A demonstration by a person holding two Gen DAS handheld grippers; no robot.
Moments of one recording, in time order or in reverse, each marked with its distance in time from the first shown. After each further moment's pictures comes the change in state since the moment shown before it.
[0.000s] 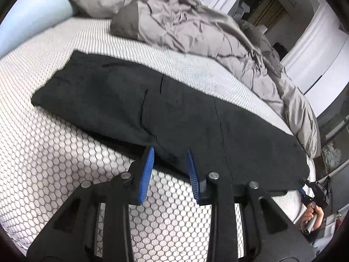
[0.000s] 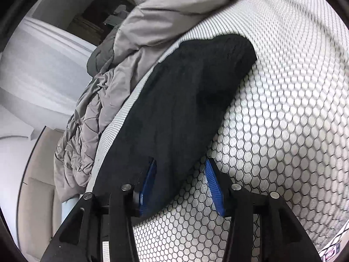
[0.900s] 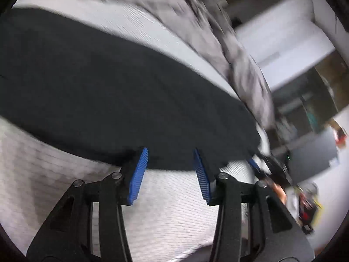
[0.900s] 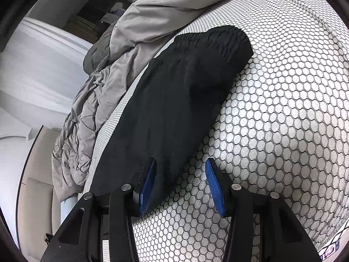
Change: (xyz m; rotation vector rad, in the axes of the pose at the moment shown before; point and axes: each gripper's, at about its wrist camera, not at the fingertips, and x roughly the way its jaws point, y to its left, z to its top) left arm 0.058 -0.150 -0.062 0.019 0.288 -0.413; right arm -0.008 0.001 -0.007 -0.034 0.000 -0.044
